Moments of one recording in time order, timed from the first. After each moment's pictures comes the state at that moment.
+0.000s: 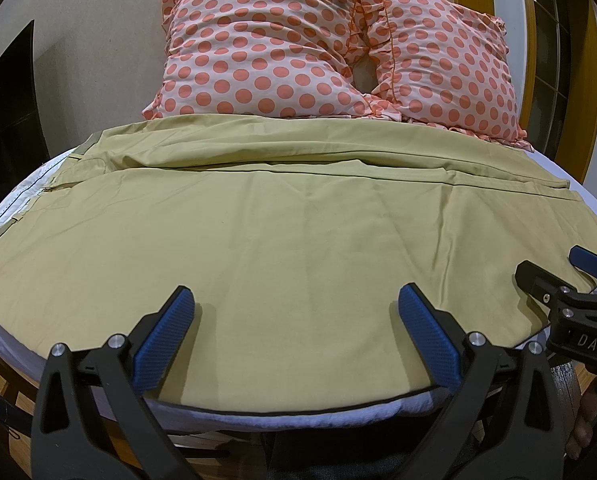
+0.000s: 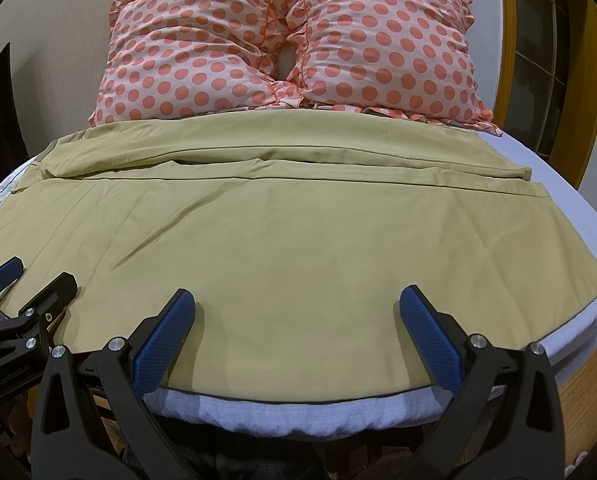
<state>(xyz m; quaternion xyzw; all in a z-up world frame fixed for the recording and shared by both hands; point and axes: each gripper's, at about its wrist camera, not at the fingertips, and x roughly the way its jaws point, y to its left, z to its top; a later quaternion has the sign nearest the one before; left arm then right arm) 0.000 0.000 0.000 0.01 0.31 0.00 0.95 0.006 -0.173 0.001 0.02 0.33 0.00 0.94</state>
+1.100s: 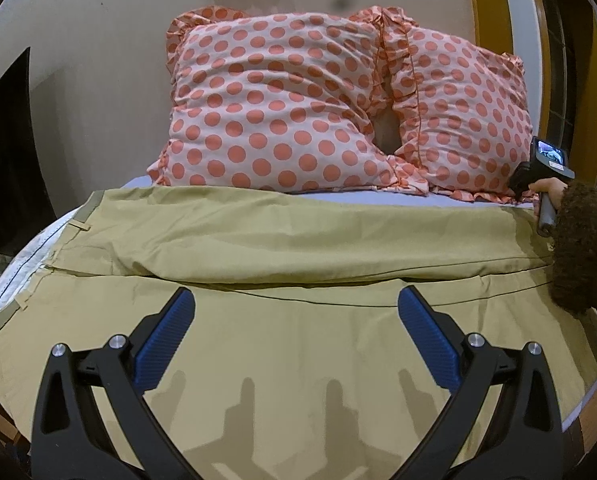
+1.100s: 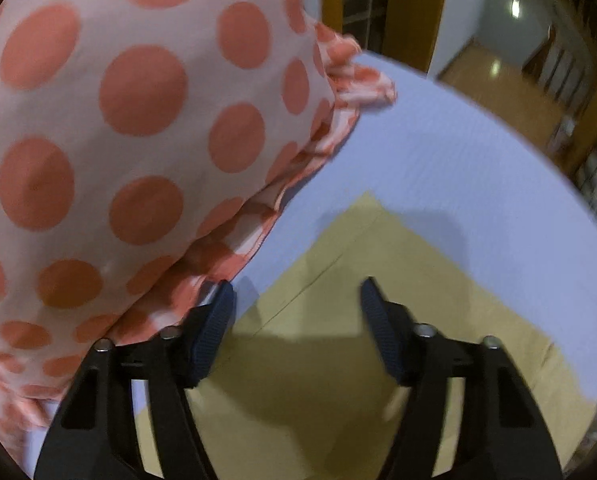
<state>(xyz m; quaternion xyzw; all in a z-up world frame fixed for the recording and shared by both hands) 0.075 0.029 0.065 0.01 0.27 0.00 0.96 0.366 -0.414 0.021 0.21 0.46 -0.35 0.79</state>
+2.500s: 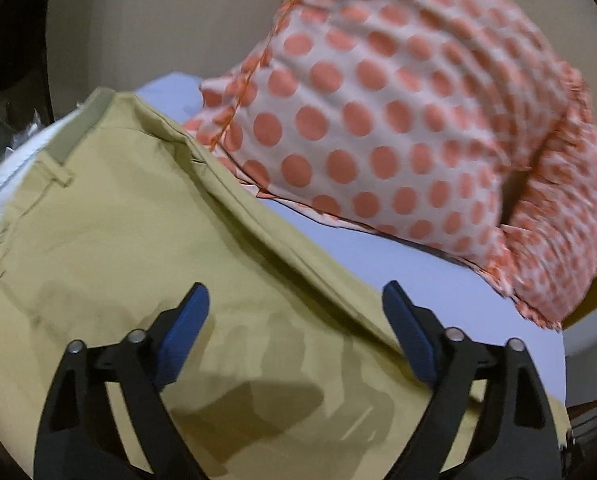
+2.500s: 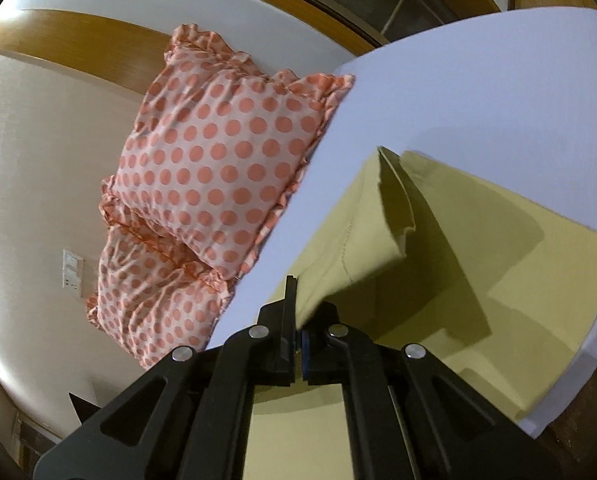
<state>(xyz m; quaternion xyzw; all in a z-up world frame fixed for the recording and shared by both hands) 0.265 0.197 0.064 -0.21 0.42 0.06 0.88 0.045 -0.453 0.012 0.52 0.21 -0.02 0.83</state>
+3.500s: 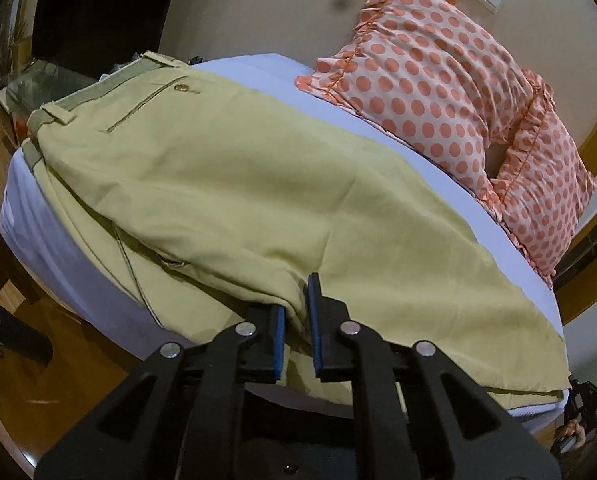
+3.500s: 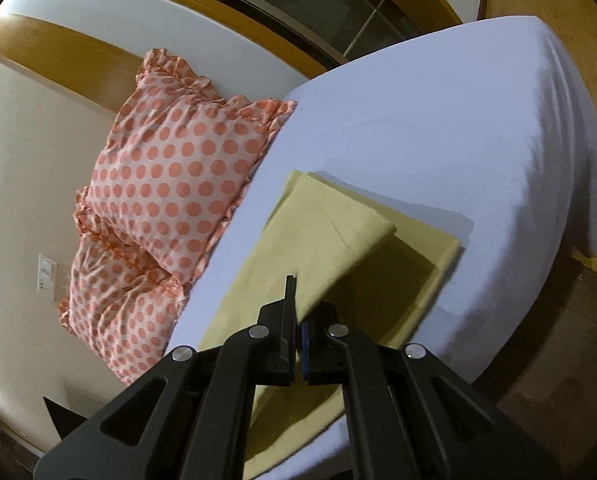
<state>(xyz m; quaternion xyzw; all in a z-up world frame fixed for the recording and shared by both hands) -0.015 0.241 0.028 -0.24 0.37 0.07 0.89 -0.022 -0.474 -0.016 0.50 0.22 -0.09 0.83</state>
